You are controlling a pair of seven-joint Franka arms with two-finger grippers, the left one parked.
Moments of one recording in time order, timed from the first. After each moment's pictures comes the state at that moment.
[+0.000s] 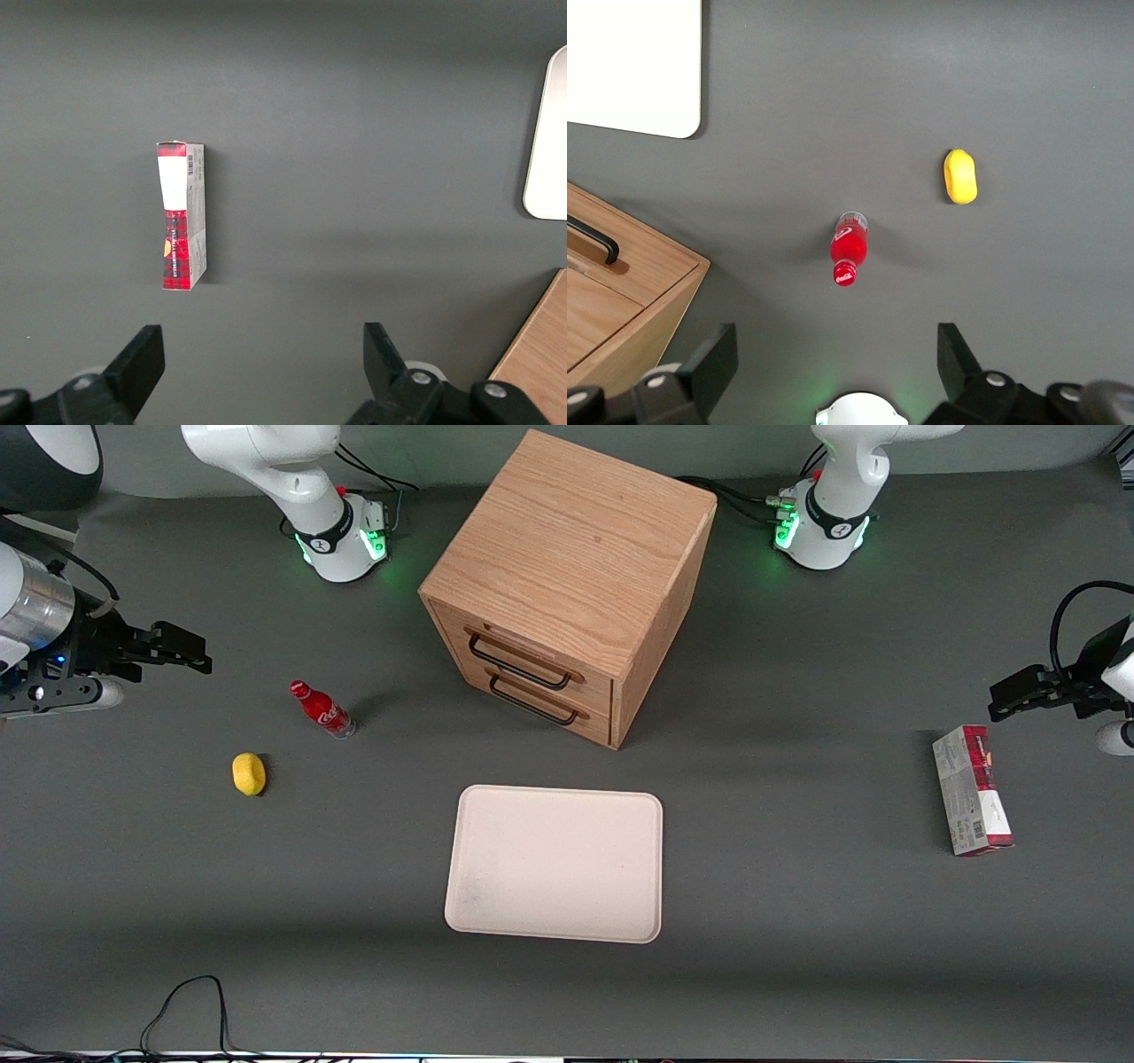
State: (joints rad) arm 0.06 -0.02 -0.02 -1.65 0.02 1.48 -0.02
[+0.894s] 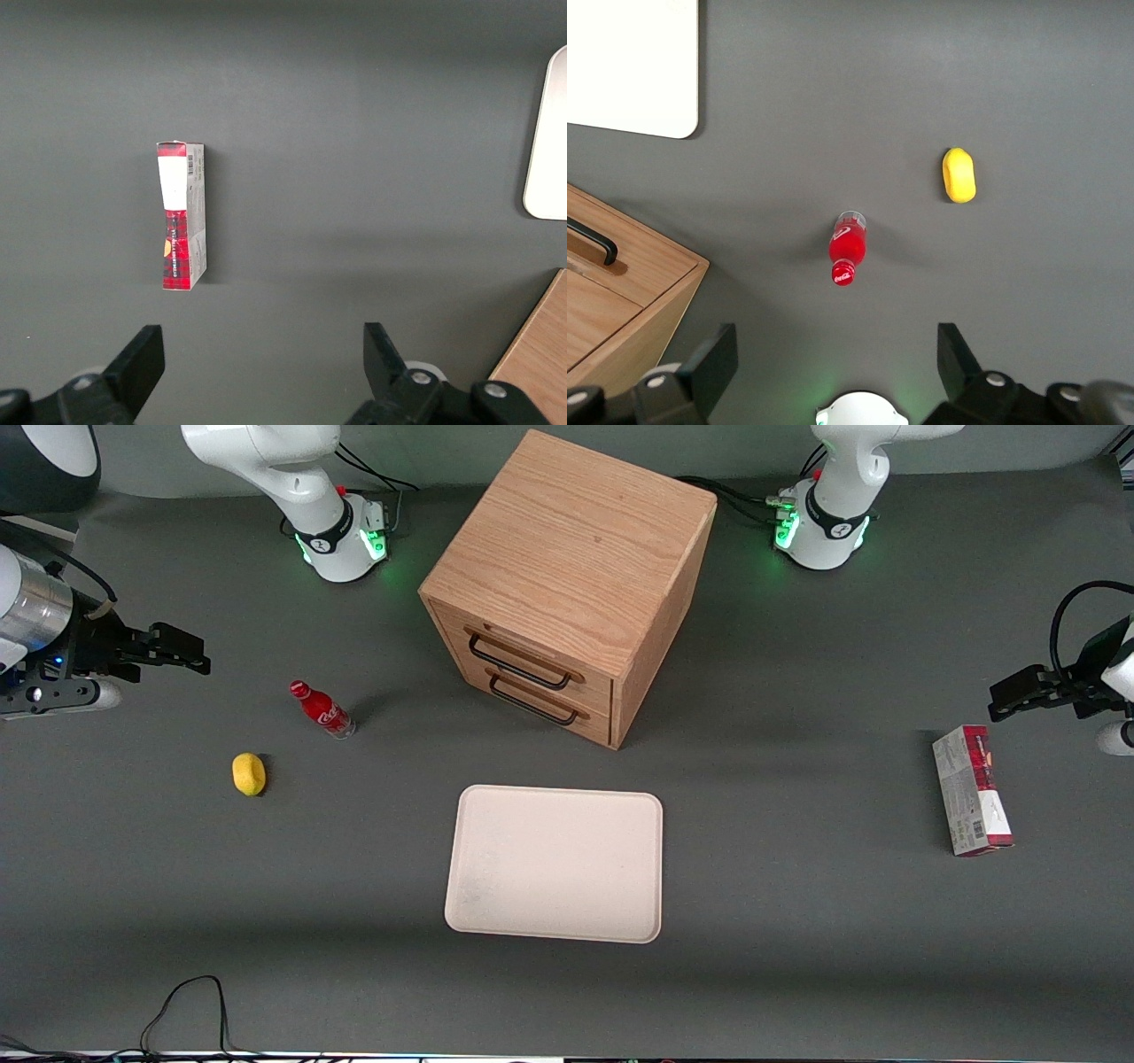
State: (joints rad) arm 0.06 -0.01 -0.02 -1.65 0.02 1.48 -0.02
